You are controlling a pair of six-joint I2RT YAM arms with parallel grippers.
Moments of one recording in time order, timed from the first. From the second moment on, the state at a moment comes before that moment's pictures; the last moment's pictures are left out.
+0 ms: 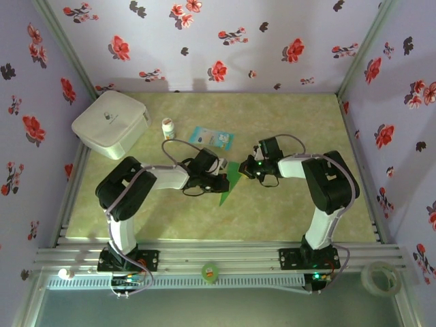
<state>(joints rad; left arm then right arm) -0.79 1.86 0.96 -0.05 0.44 -0.65 0.38 1.82 0.84 0.02 -0.55 0.82</state>
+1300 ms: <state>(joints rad) -0.79 1.63 0.73 -0.03 0.47 -0.75 0.38 1.82 0.84 0.01 -0.56 0.79</state>
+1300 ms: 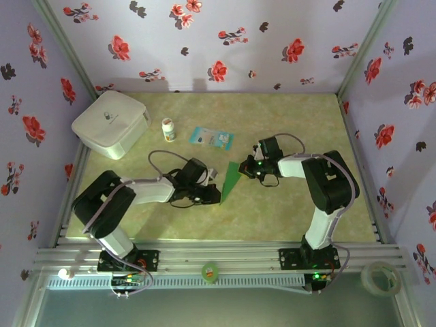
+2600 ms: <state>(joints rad) -0.71 1.90 1.04 -0.18 0.53 -0.64 0.38 1.53 0.67 -0.02 -0.47 0.84</state>
